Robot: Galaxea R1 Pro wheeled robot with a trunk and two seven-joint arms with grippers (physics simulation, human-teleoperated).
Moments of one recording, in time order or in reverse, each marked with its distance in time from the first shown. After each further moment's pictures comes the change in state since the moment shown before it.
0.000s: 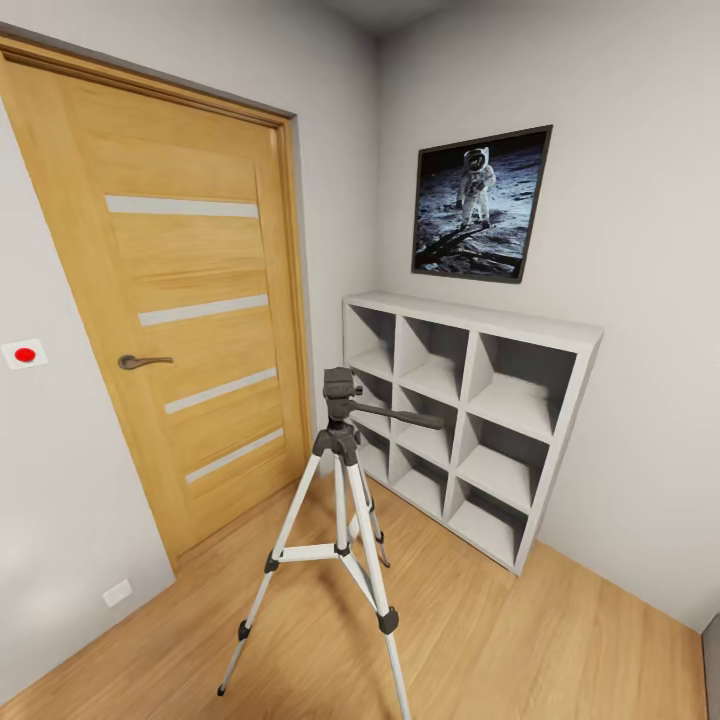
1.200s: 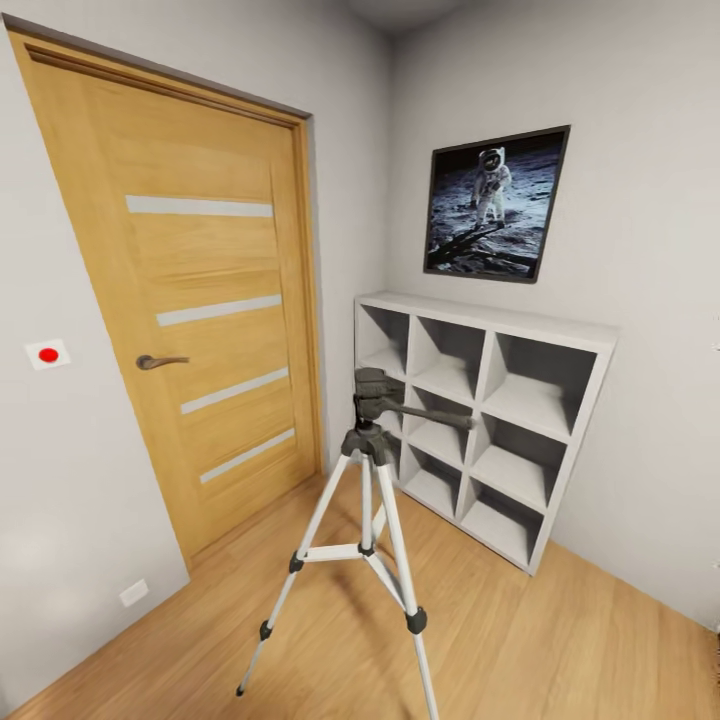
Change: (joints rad) left arm 0.000 0.000 0.000 0.000 -0.001 0.001 0.000; right arm 0.000 0.000 0.000 0.000 0.001 0.007 0.001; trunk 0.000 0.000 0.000
